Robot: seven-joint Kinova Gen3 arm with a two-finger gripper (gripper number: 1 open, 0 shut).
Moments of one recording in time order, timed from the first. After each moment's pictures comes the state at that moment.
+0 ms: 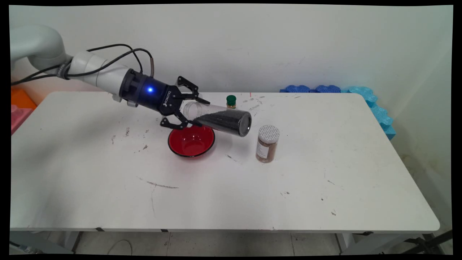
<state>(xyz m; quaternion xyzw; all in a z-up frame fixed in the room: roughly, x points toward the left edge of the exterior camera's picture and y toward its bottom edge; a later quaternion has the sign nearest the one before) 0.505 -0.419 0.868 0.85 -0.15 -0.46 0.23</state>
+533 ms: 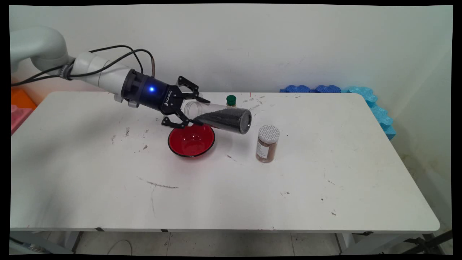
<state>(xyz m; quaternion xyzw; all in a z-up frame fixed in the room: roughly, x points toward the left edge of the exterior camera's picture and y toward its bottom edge) 0.508 -0.425 0.863 0.85 -0.14 -0.46 0.23</state>
